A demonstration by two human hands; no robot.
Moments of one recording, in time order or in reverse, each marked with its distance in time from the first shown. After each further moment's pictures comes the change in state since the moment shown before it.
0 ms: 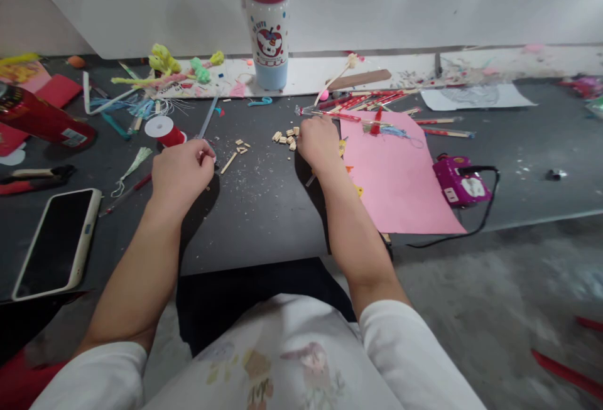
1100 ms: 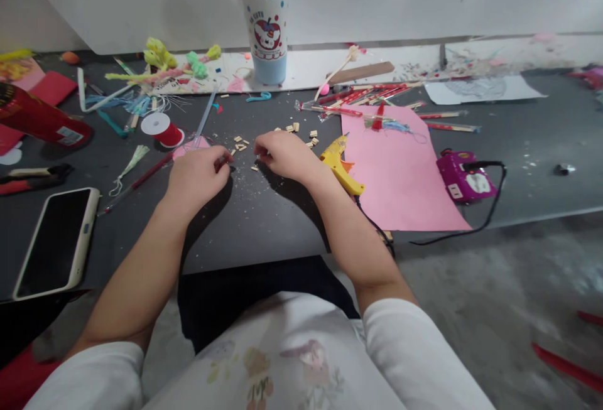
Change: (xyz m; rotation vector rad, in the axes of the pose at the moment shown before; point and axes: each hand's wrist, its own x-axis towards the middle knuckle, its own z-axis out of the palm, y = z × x) left_hand -0.004 0.014 0.010 -0.041 -0.100 0.180; right_hand -0.014 -0.038 -0.003 0.395 -0.167 -0.467
